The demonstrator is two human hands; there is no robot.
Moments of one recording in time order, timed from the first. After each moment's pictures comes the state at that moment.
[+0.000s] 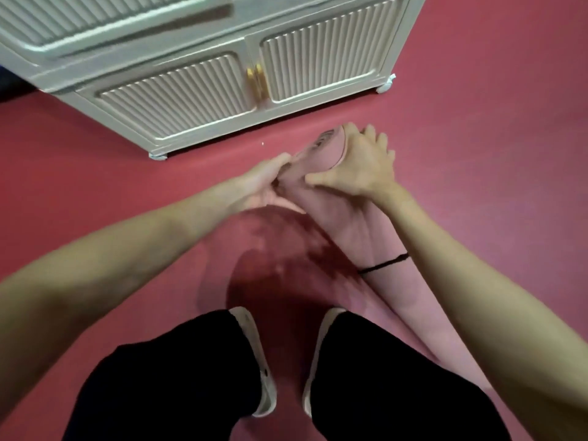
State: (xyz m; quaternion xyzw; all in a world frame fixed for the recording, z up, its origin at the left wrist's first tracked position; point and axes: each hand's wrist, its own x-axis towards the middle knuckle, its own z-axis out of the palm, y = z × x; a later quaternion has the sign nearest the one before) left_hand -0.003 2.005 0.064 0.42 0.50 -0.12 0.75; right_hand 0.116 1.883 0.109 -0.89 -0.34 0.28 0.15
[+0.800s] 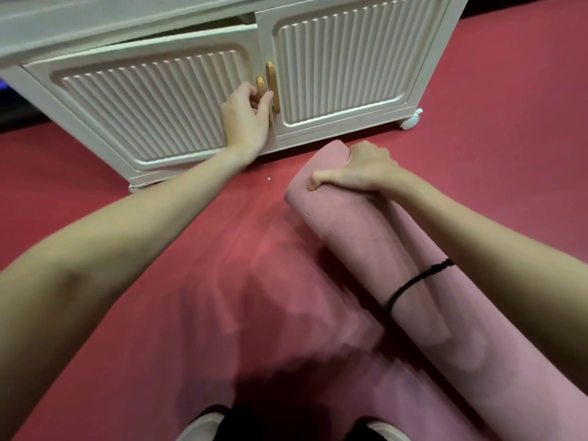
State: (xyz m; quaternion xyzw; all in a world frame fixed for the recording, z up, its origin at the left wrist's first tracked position) left_hand 0.050 2.131 -0.066 0.79 0.41 0.37 0.26; right_hand 0.143 1.950 -0.039 -0.89 -0.33 0.28 0.13
